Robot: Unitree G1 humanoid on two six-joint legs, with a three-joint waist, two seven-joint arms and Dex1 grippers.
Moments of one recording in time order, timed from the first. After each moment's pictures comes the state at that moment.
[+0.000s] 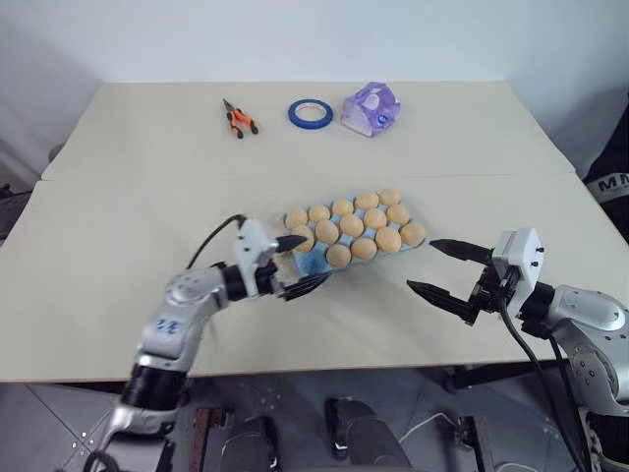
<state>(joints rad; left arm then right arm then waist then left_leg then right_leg) -0.30 0.44 0.01 -0.15 -0.38 0.38 -0.82 -0.10 -0.73 -0.20 -0.31 0.56 0.34 0.93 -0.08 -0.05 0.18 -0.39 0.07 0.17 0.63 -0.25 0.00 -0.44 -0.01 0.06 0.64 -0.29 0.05</state>
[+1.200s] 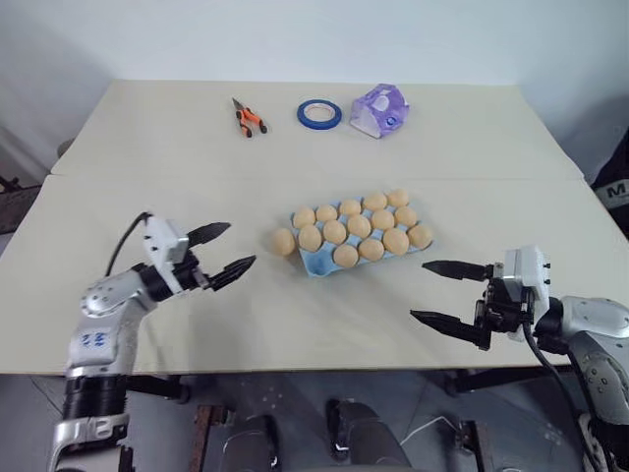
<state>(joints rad) -0.36 0.51 0.16 0.16 -0.37 0.08 -0.92 -0.02 -0.77 -0.25 -0.32 0.63 0.34 1.12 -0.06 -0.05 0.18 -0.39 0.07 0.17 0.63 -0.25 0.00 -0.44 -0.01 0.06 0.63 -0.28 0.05</state>
